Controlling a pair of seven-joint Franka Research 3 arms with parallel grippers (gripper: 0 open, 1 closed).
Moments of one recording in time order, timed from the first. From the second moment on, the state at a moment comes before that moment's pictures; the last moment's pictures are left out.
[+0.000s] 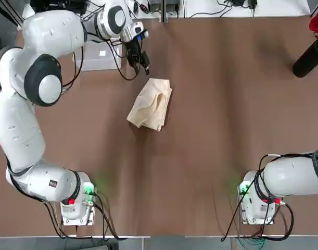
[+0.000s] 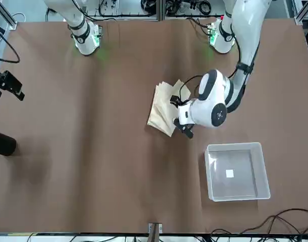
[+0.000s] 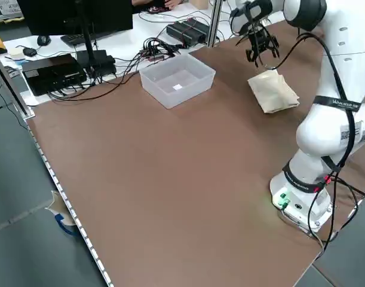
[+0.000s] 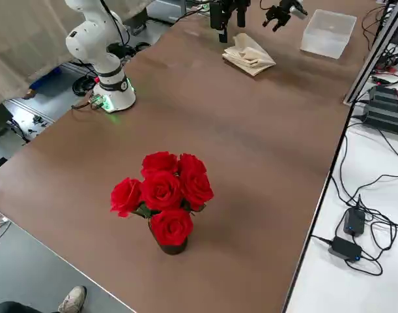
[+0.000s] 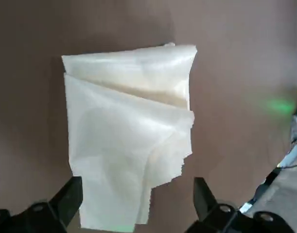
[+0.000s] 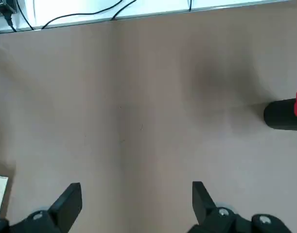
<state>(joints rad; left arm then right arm) -0.28 0.54 -0.27 -1.66 -0.44 1.90 0.28 0.05 -0.03 -0.08 -1.56 0.00 1.68 0.08</state>
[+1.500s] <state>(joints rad) -0.30 0.78 -0.21 -1.63 -0.54 2.04 0.57 0.05 -0.03 -0.08 -1.56 0.00 1.68 0.08</state>
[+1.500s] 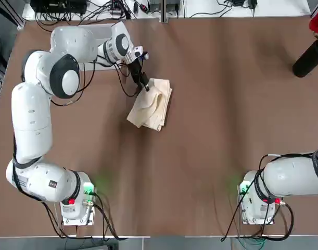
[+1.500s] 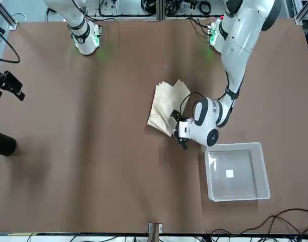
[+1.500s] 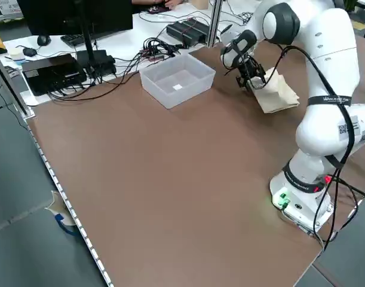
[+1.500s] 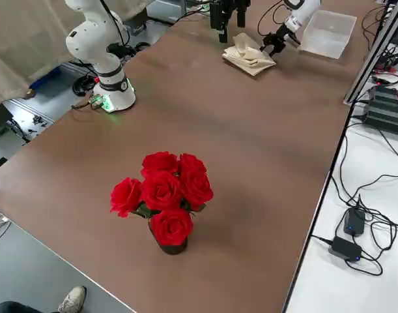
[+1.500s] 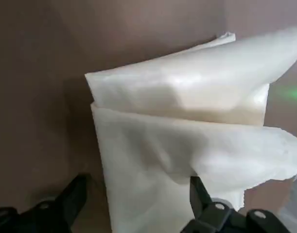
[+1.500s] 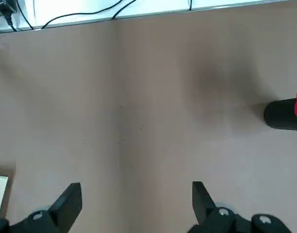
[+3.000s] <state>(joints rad) -0.33 0.73 -0.22 -1.69 -0.62 2.00 0.53 0.05 -0.03 -0.07 -1.56 0.00 1.68 0.08</state>
